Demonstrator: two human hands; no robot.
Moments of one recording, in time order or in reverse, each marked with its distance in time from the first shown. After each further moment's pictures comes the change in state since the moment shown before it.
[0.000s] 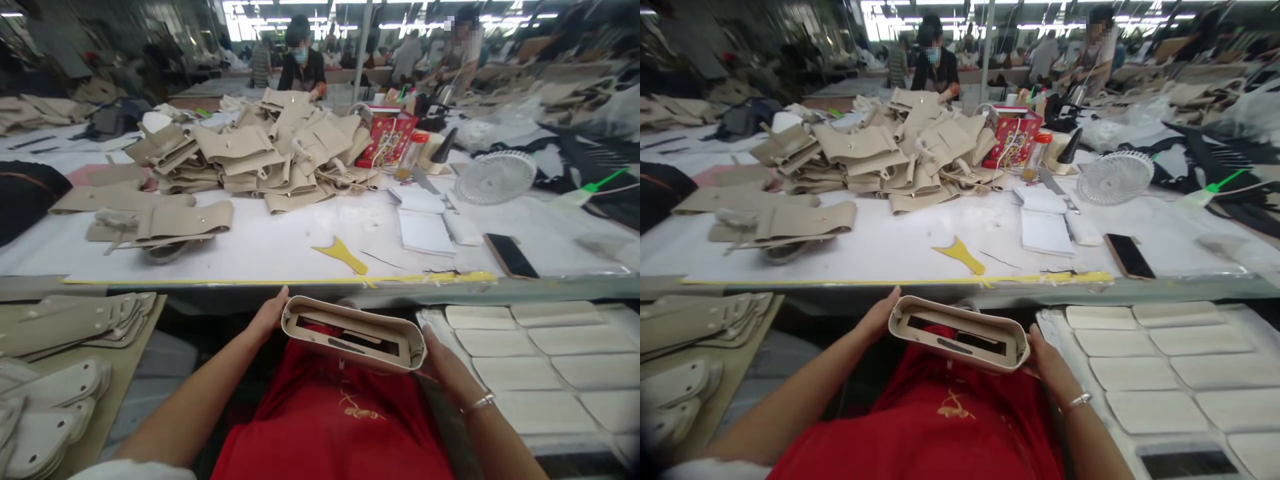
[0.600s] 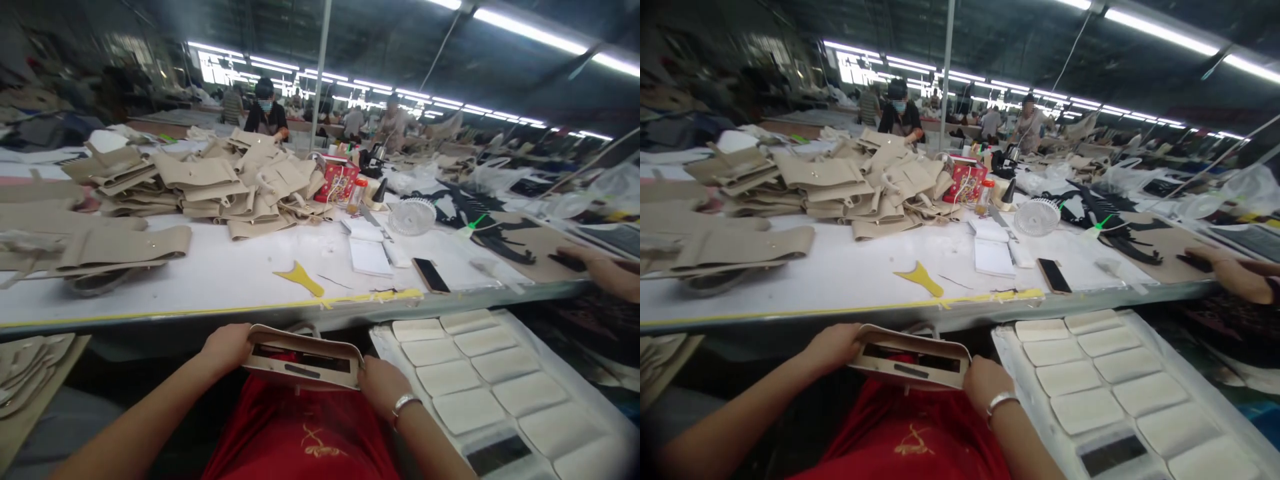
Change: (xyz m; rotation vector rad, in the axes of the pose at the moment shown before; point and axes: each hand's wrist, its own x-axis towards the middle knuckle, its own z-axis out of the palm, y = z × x) left_hand -0.023 0.036 0.002 1.195 0.014 0.235; right_hand -0.034 -0.031 -0.001 -0.690 0.082 0.004
